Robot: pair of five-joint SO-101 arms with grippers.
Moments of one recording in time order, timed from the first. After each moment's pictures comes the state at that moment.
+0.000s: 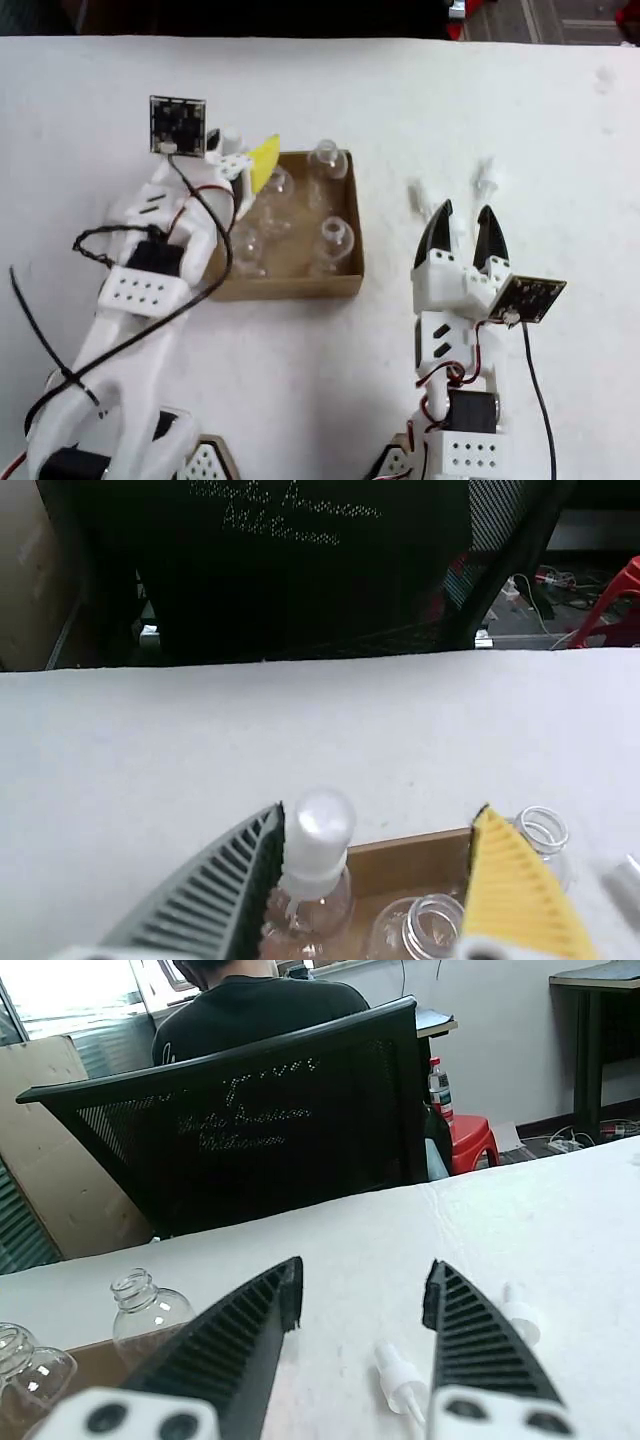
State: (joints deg) left arm 3.7 -30.9 49.2 13.8 5.8; right arm 0.4 -102.7 96.4 17.1 -11.6
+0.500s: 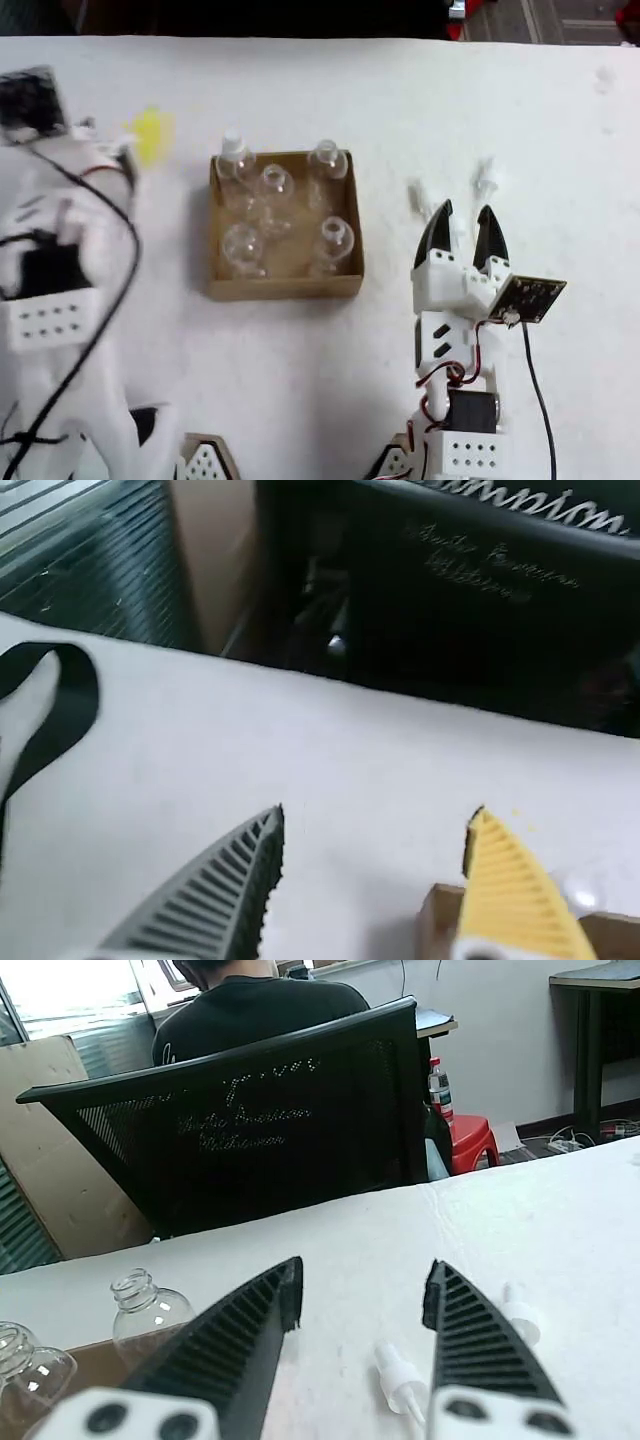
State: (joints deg) left arm -17.1 -40.1 31.6 42.6 6.4; right arm 0.4 -102.7 96.4 17.1 -11.6
